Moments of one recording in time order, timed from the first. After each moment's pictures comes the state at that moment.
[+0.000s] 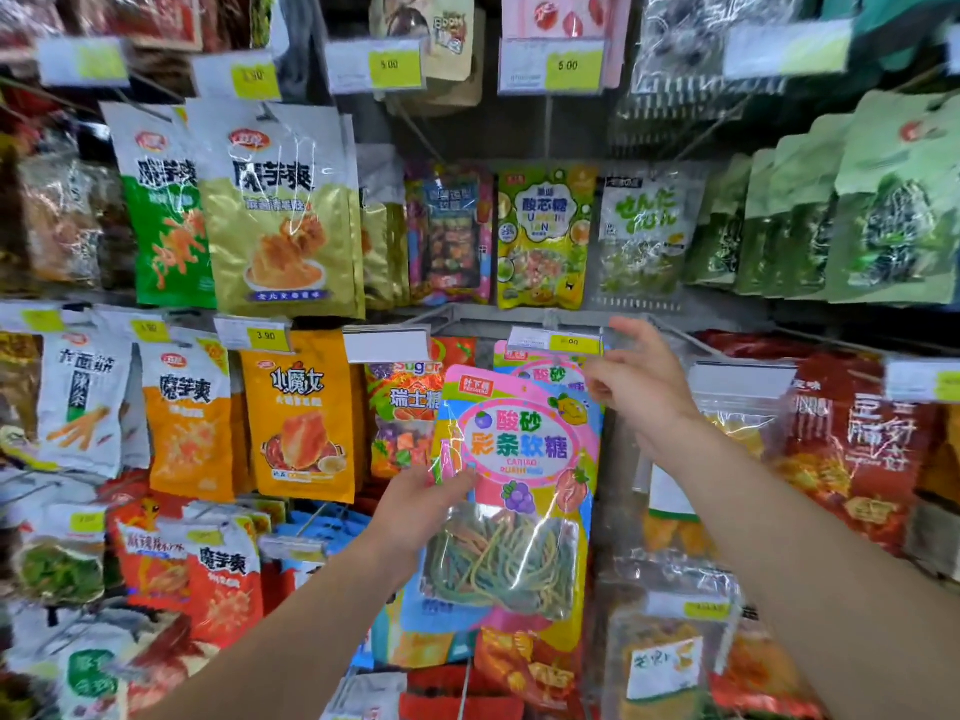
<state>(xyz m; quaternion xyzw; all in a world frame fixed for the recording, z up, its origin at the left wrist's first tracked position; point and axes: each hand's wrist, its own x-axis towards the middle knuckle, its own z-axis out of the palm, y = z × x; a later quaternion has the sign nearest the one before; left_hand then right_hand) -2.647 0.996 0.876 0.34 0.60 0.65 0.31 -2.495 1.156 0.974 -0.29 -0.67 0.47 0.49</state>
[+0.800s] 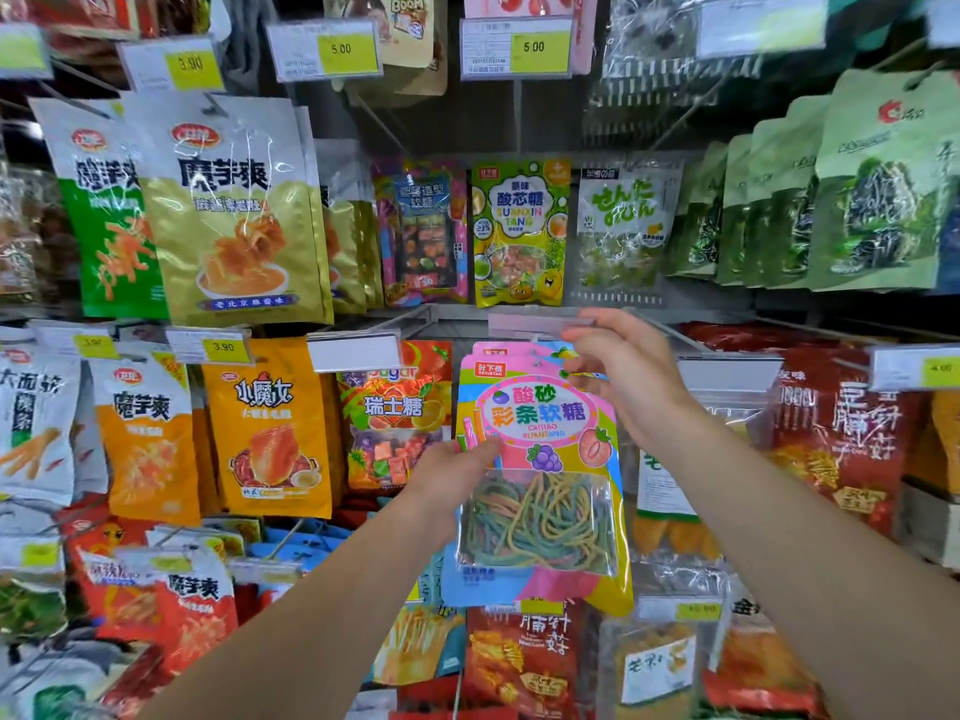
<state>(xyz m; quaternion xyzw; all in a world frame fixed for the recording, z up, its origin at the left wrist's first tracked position) -2.629 1.055 0.907 0.31 0.58 0.66 0.37 -2.492 1.159 0.987 -0.22 -0.63 0.54 0.52</state>
